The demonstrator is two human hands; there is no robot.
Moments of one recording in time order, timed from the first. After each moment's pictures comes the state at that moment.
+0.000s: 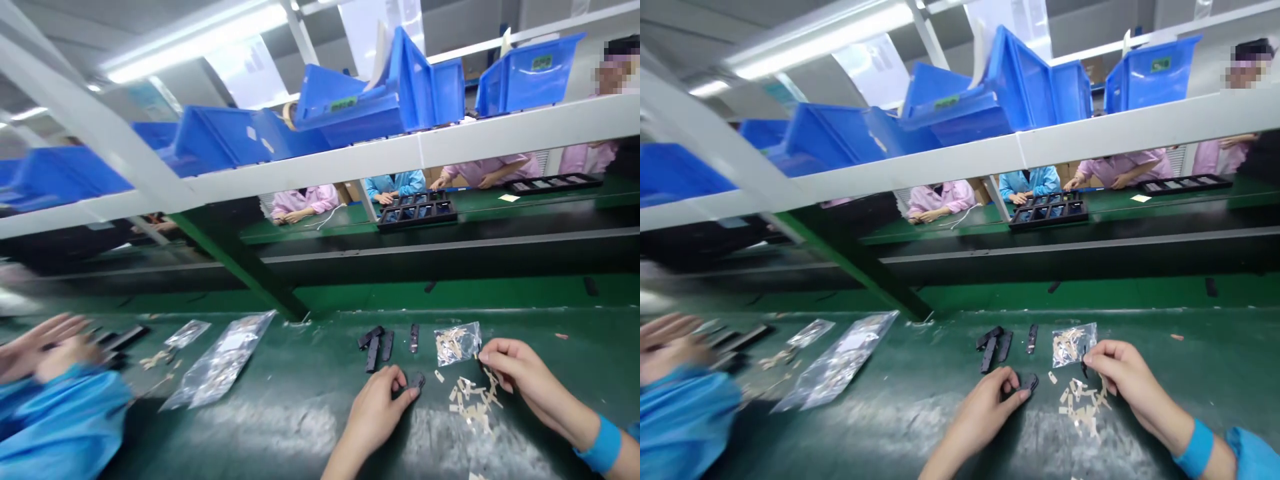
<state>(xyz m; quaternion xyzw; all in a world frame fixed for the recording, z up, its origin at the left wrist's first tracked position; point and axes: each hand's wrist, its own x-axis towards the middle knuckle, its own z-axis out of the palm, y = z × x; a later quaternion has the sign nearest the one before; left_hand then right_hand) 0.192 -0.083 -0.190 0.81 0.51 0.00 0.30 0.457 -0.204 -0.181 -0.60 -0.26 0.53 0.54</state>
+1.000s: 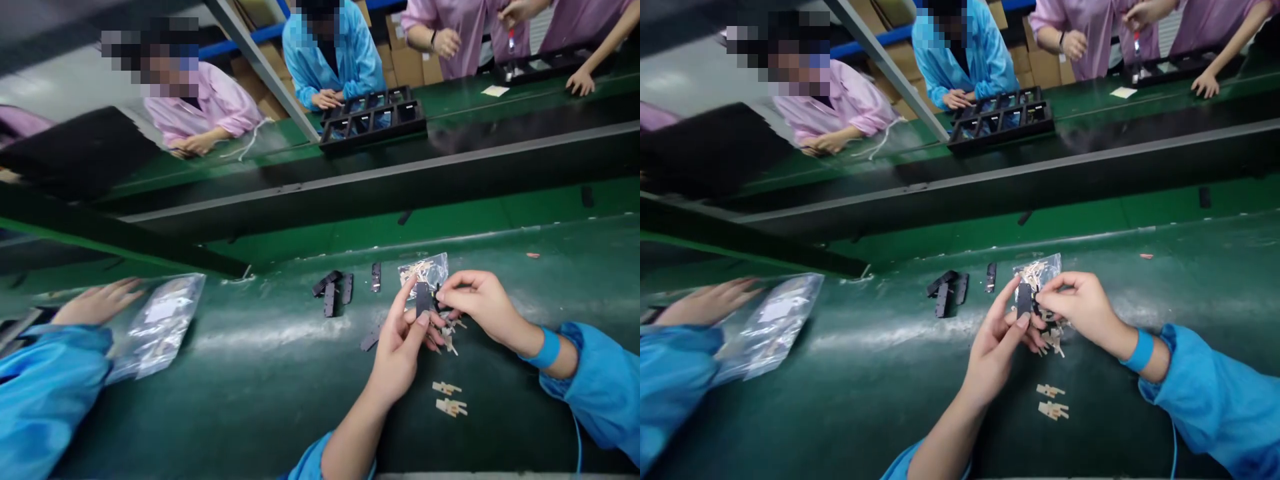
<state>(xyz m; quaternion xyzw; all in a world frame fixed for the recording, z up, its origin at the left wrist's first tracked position) 0.287 -0.149 -0.179 0.49 0.36 0.23 0.76 0.456 -0.195 -0.175 -0.58 -0.19 0.56 0.56</state>
